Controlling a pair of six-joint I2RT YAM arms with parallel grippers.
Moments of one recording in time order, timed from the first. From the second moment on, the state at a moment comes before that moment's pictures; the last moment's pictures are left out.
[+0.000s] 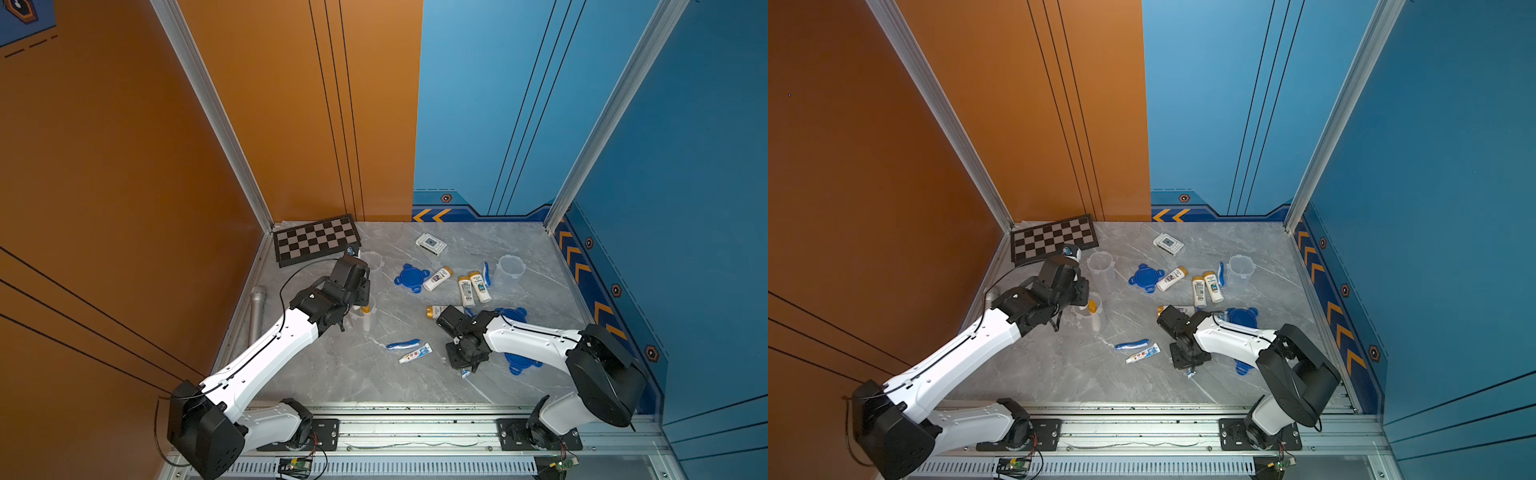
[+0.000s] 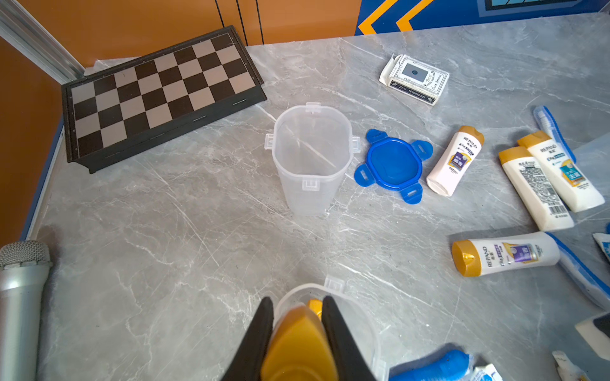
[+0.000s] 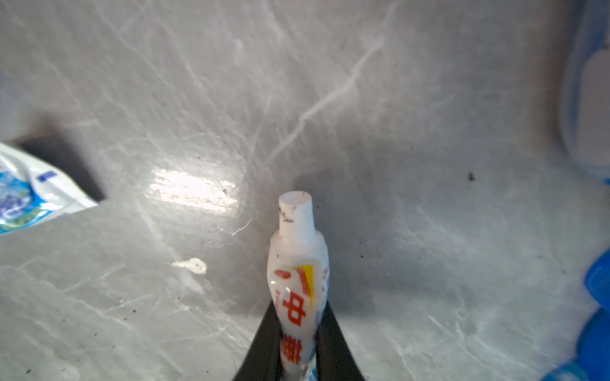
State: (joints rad) left arm -0.56 1.23 1.07 -0.60 -0.35 -0.32; right arm 0.78 1.53 0.82 -0.77 0.04 0.56
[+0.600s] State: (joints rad) left arm -0.57 1.19 1.05 -0.62 -0.37 -0.33; right arm 0.88 1.30 0.82 -0.62 0.07 0.45
